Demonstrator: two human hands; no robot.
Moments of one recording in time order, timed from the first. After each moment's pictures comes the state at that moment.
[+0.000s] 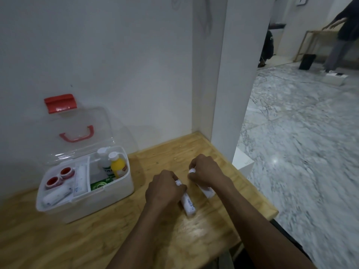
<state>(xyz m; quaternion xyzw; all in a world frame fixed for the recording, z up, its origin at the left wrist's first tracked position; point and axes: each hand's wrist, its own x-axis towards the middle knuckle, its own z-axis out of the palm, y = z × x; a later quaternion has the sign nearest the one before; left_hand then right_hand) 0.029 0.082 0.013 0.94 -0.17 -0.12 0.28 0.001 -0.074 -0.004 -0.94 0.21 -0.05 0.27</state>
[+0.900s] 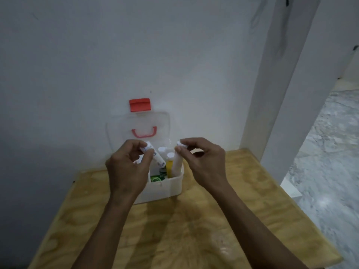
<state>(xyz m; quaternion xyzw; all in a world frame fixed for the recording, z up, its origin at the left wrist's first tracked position) 0.053 0.251 0.108 0.80 -0.10 0.30 0.50 0.029 0.074 0.094 -0.76 -0.03 -0.38 0.52</state>
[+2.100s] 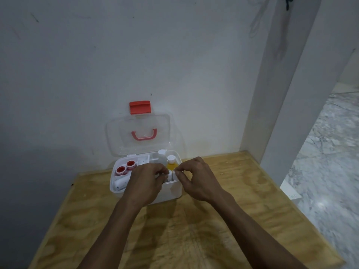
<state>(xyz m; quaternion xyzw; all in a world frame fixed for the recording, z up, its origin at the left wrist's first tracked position) 0.077 0.242 0.067 0.92 -0.21 0.08 0.32 0.049 0.065 0.041 -0.93 -0.07 -0.21 0.29</state>
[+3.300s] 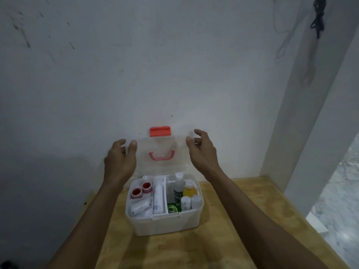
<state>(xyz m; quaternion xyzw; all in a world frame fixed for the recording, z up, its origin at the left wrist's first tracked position) 0.166 0.308 0.132 0.83 0.04 0.20 0.52 0.150 0.090 0.127 -0.79 0.05 -0.23 0.57</state>
